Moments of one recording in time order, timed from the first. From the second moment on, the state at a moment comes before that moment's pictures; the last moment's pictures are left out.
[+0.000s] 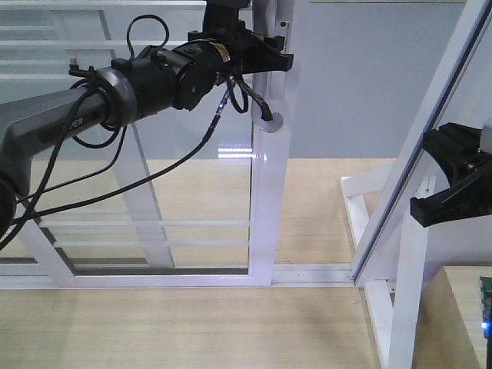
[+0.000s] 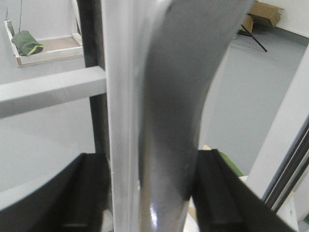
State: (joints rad) left arm -0.56 2.14 -1.75 0.05 -0.06 -0.14; right arm 0.27 0.80 -0.50 0.18 0.04 -0.38
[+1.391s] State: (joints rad) left arm -0.35 1.97 -1.73 0.04 0.39 -0.13; right arm 0.27 0.80 -0.50 0.18 0.04 -0.39
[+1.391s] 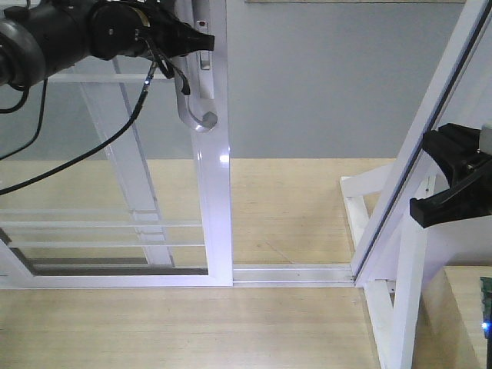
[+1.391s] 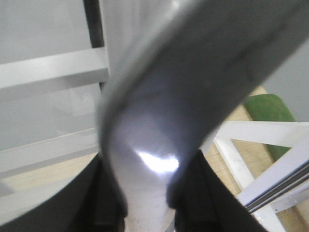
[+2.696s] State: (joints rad) left arm -0.15 1.65 -1.48 0.17 0.39 -0.10; right arm 0.27 0.80 -0.50 0.19 0.04 -0.37
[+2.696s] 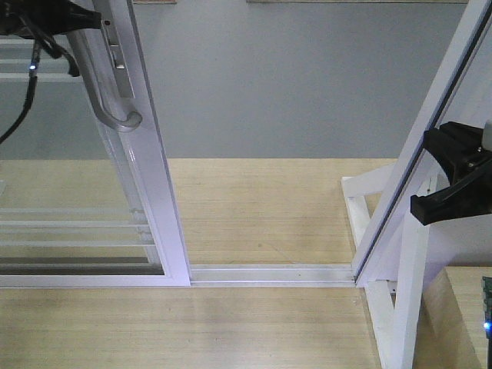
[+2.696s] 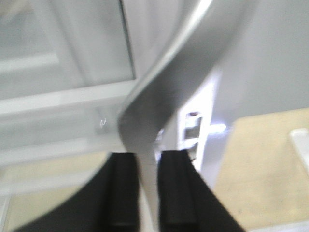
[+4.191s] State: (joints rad) left arm -0.24 0.32 -0.29 0.02 0.30 -0.08; right arm 0.27 0.30 -0.50 0.17 0.53 -0.34
